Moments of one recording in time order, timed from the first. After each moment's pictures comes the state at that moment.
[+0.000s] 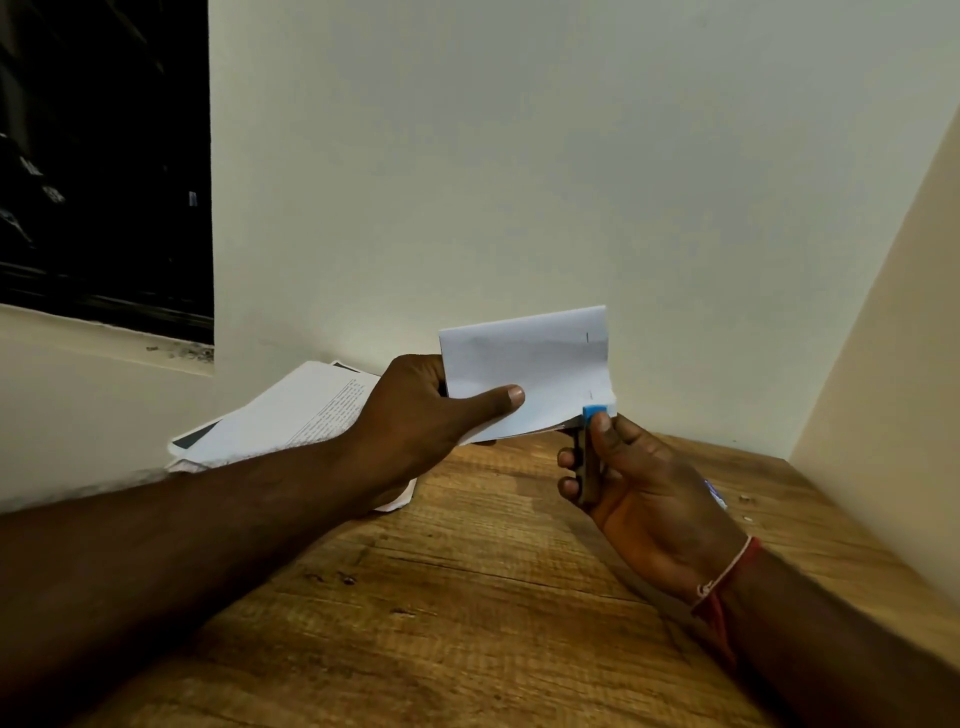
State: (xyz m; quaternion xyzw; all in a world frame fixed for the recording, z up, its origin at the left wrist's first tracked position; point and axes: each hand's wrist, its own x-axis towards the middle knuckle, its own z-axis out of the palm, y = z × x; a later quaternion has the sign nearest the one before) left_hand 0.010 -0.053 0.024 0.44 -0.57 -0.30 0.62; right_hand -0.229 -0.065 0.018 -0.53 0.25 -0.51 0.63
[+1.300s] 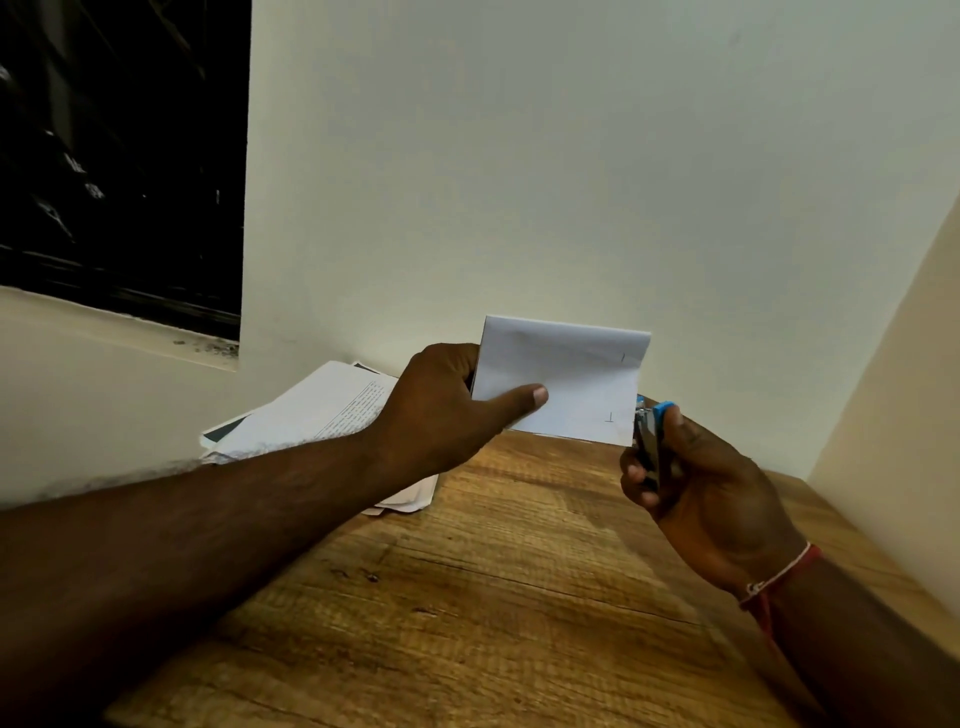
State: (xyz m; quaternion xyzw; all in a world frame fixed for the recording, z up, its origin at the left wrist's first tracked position) left_hand 0.016 -0.052 0.034 0.48 -0.65 -0.14 0.58; right_hand -0.258 -0.076 0.035 -0.61 0.24 -0.50 0.57
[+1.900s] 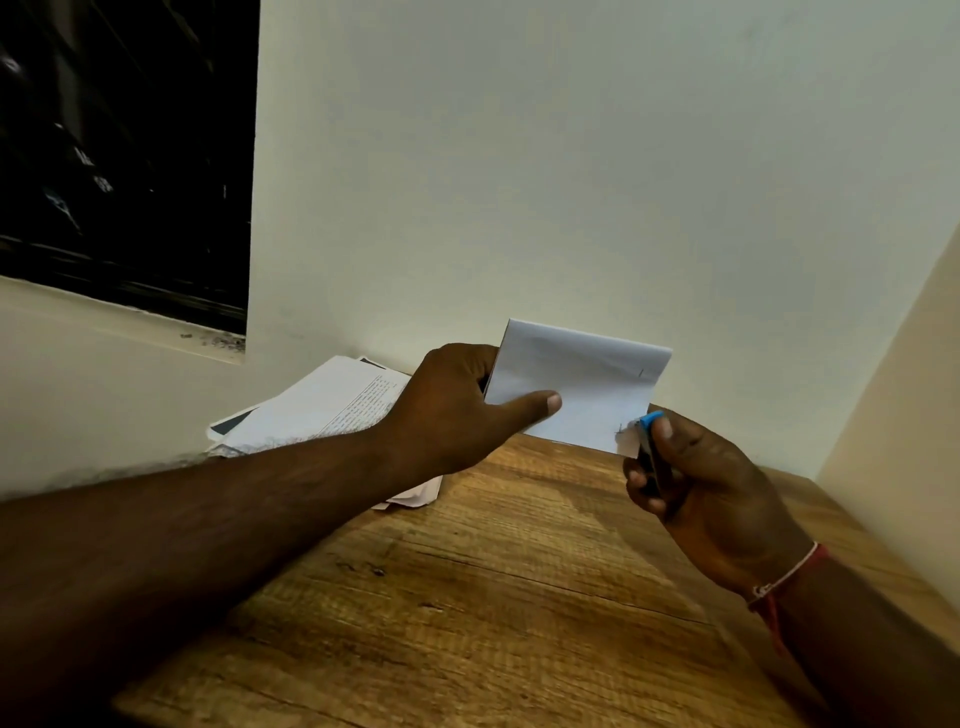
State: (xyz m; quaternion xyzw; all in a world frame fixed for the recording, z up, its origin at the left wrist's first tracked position) left_hand 0.013 -0.045 0.035 0.49 -0.66 -0.13 0.55; right_hand -0.261 -0.076 0.031 -0.64 0.25 -0.48 0.55
